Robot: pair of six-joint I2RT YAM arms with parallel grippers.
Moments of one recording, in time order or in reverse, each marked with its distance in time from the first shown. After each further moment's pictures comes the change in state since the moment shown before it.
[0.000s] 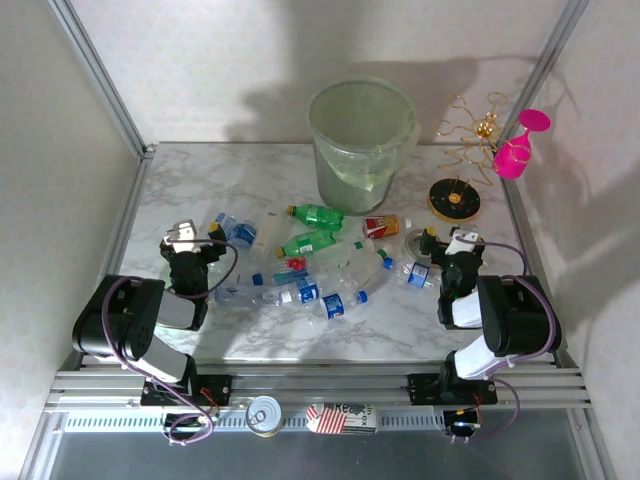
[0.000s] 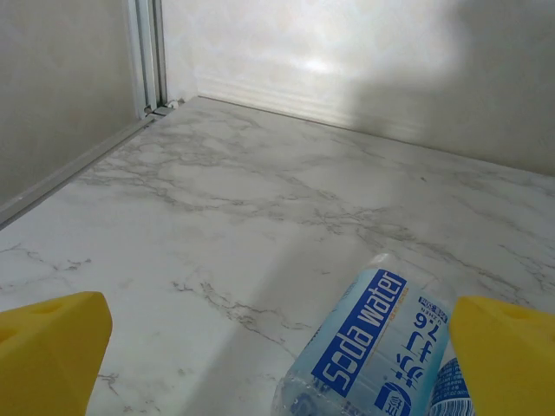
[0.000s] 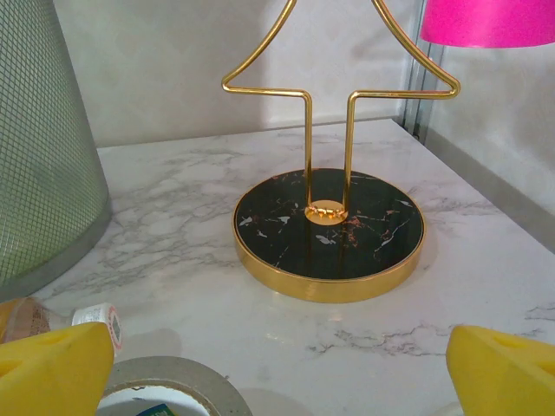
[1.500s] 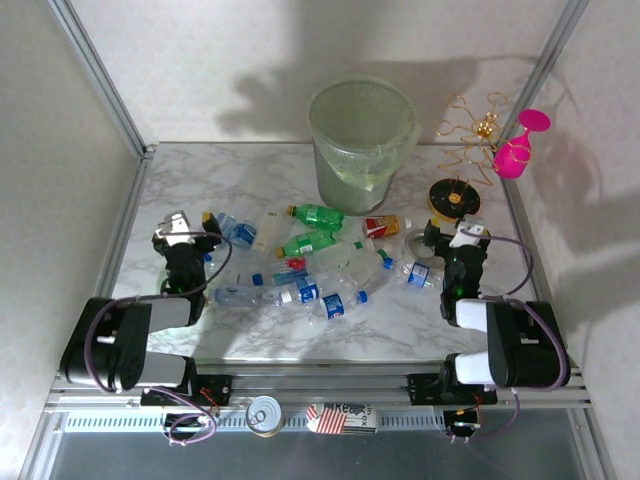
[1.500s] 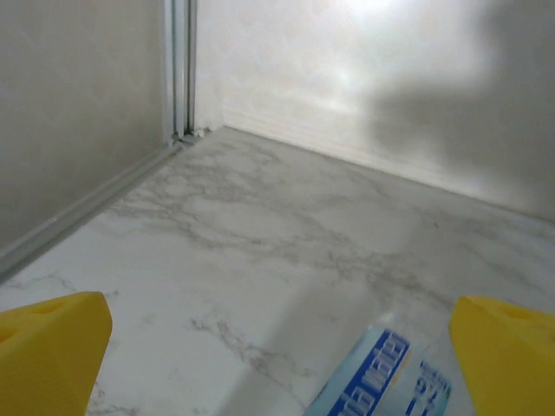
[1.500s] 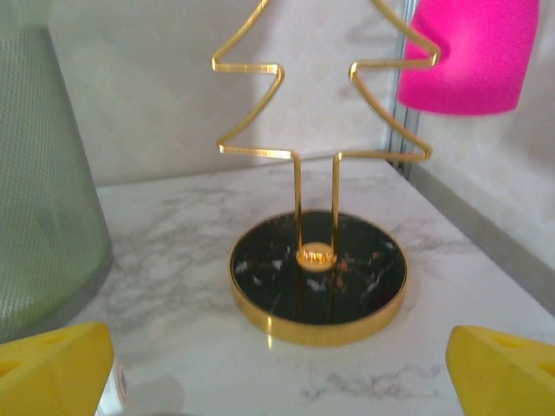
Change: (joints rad) left arm -0.005 -0.209 0.090 -0.265 -0.097 -0.043; right arm 0.014 -0.221 0.080 -0.252 0.047 0.011
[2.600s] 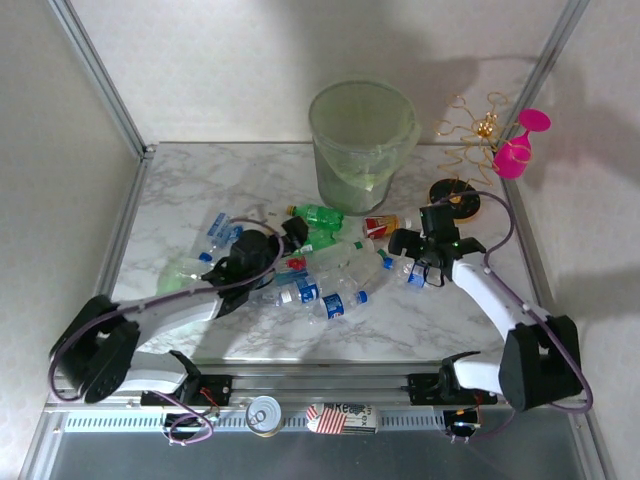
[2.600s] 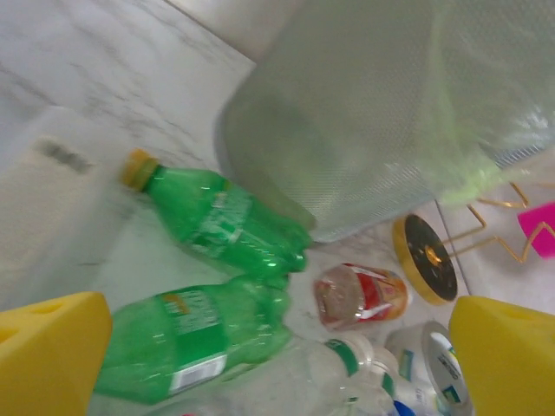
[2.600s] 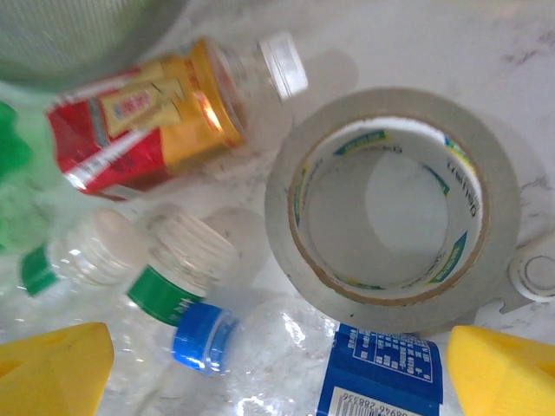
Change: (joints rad) left arm -0.594 0.027 0.347 -0.532 0.127 -0.626; right arm 0.233 -0.032 0.553 -1.470 -0.154 0.350
